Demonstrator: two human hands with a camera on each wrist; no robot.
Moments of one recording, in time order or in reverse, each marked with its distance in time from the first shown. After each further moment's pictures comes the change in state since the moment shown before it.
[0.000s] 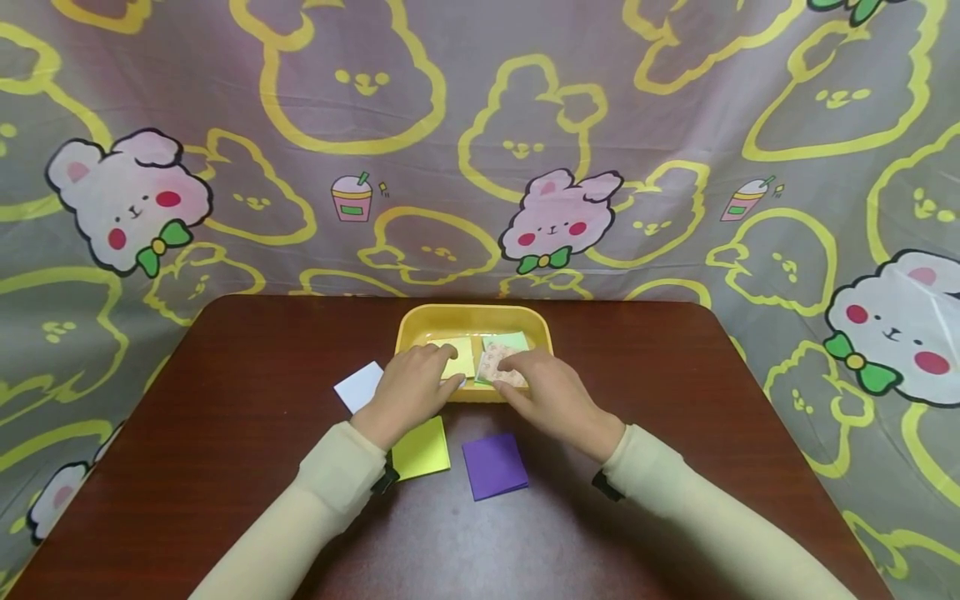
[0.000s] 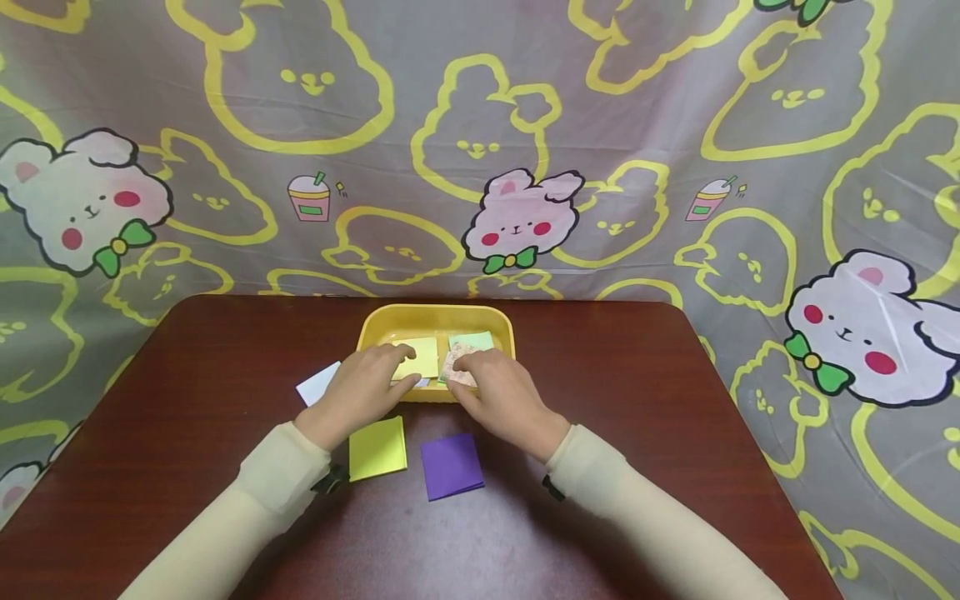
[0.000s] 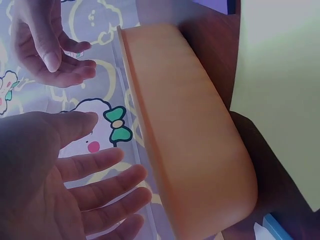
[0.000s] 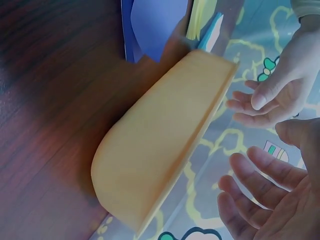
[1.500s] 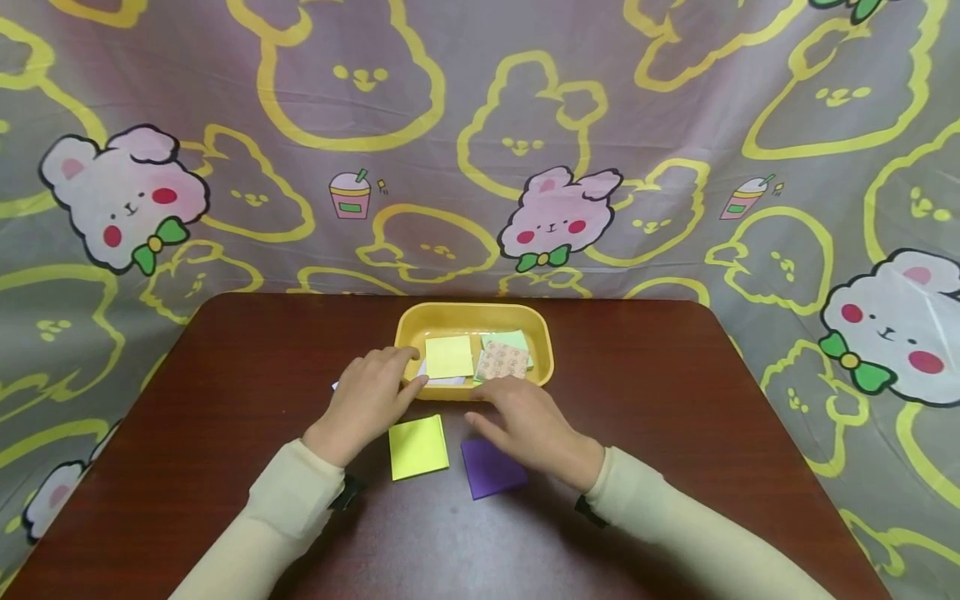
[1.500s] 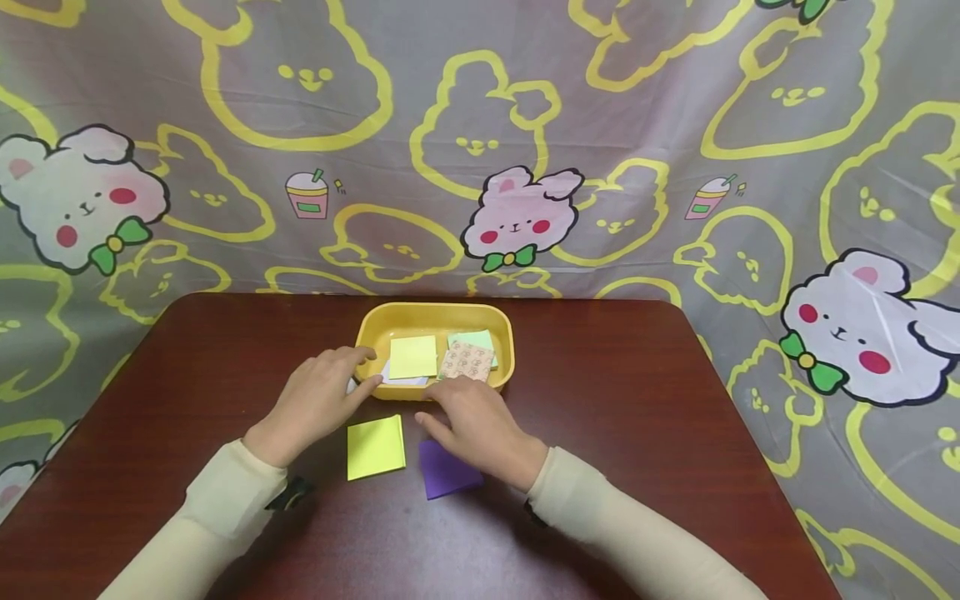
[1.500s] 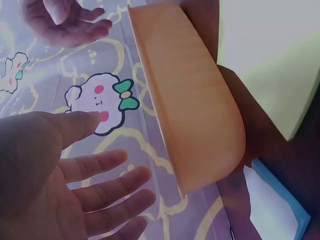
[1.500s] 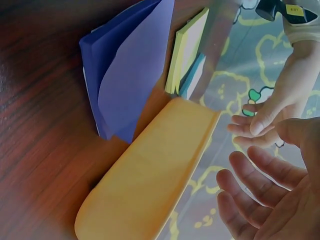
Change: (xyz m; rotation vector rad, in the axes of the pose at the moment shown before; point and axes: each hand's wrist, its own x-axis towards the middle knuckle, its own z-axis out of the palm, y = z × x) left_hand -0.031 -0.028 -0.018 0.013 0.053 -0.059; right_hand -0.014 -0.033 0.017 -0.004 -0.054 -0.122
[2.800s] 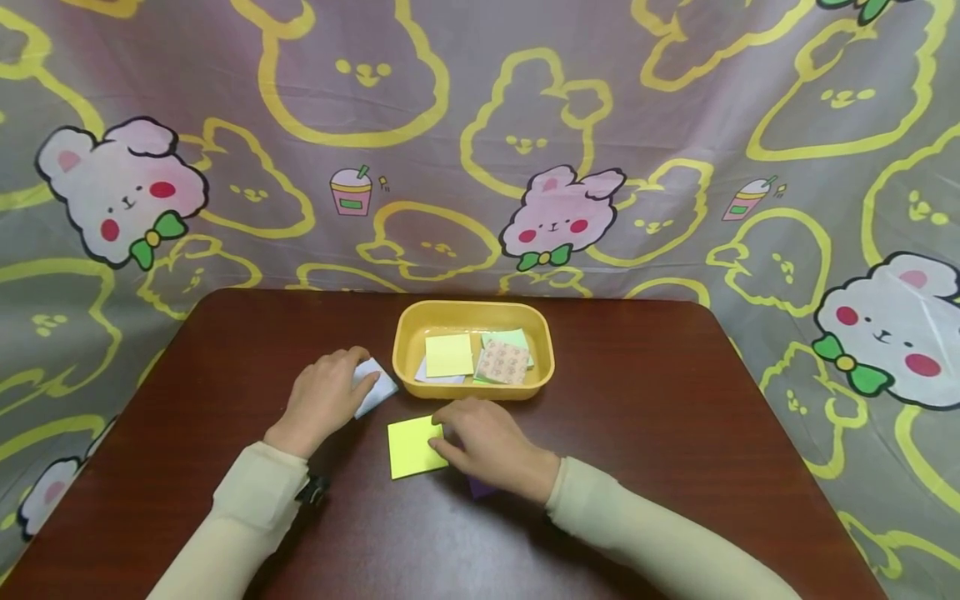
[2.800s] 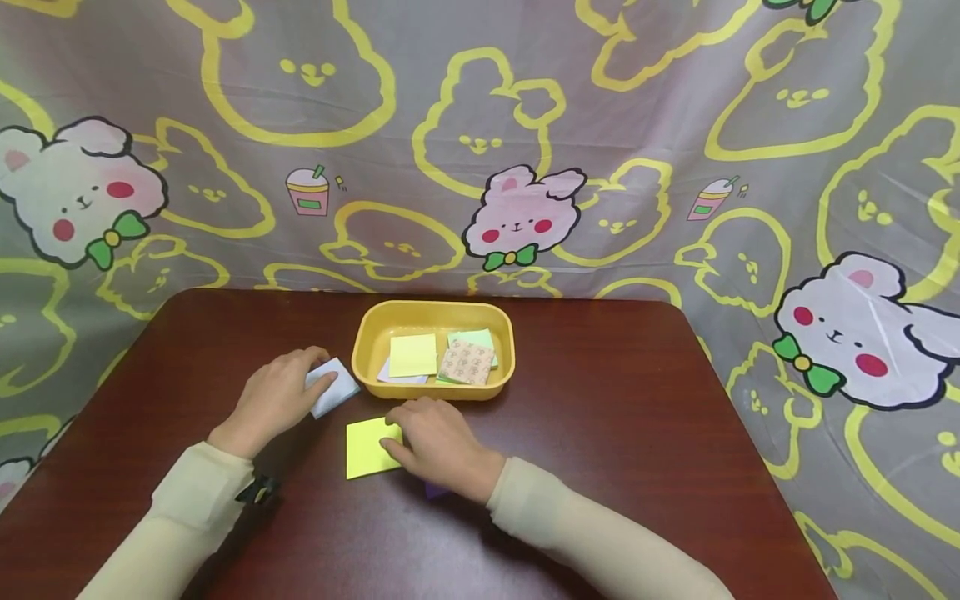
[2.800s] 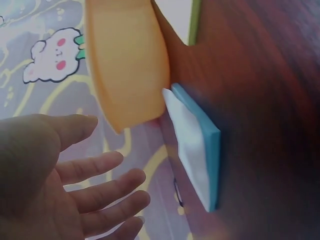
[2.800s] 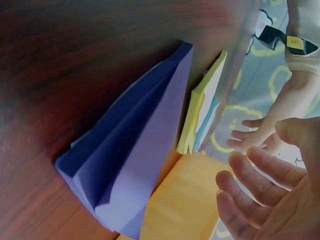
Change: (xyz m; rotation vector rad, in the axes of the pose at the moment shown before) left_hand -0.015 -0.062 0.005 -0.023 -0.022 -0.154; right_hand 0.012 -0.027 0.042 -0.006 -0.086 -0.080
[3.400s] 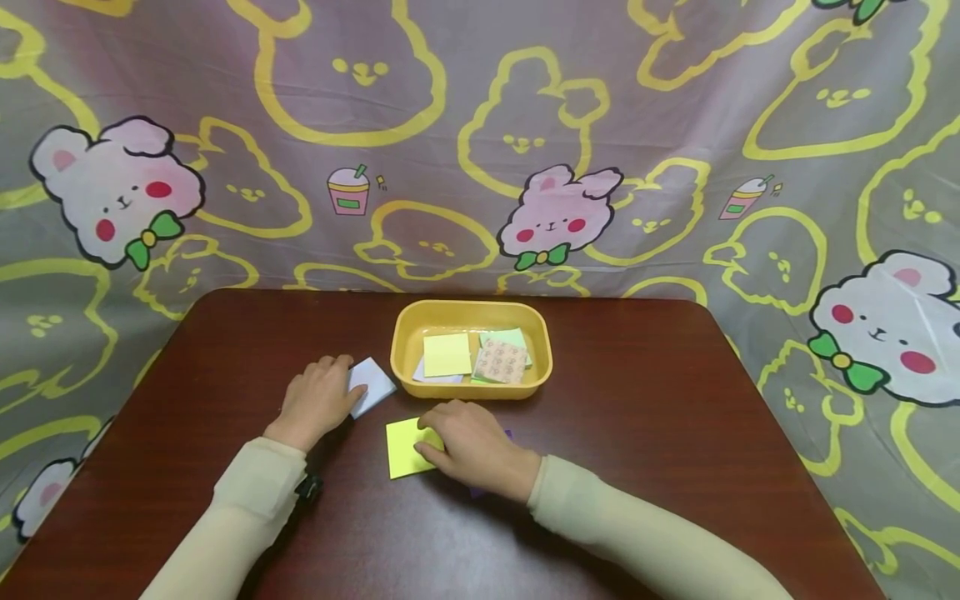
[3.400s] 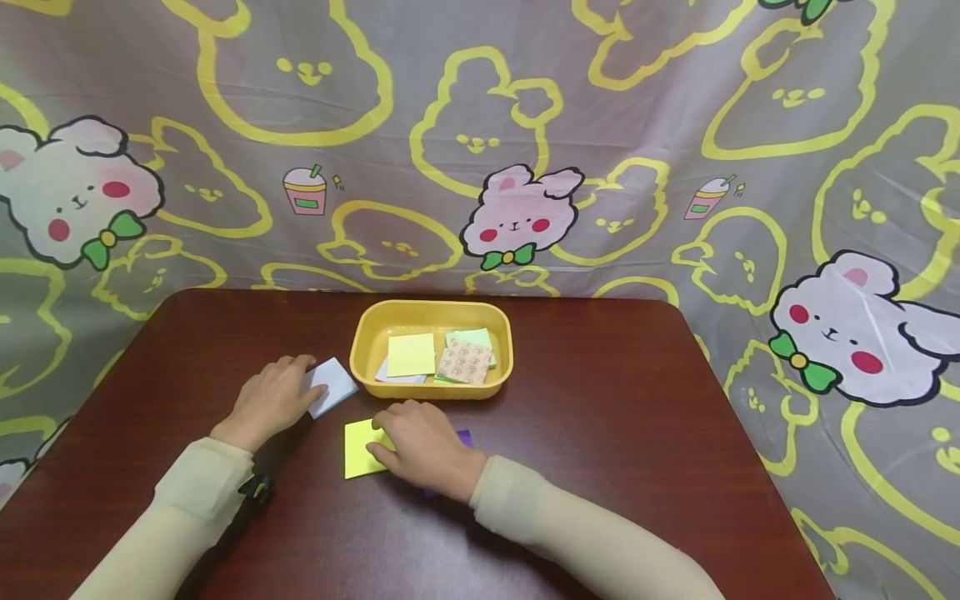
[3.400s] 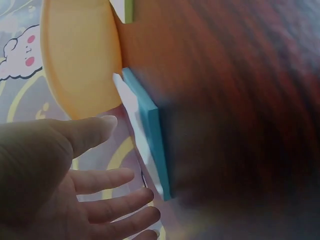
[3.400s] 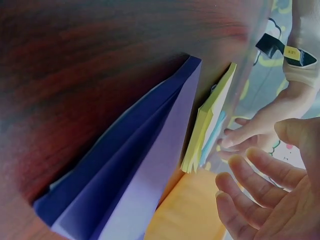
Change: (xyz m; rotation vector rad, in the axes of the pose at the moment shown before) left_hand 0.003 -0.020 0.016 0.067 -0.122 -0.097; right_hand 0.009 -0.009 0.012 -0.063 -0.051 0.005
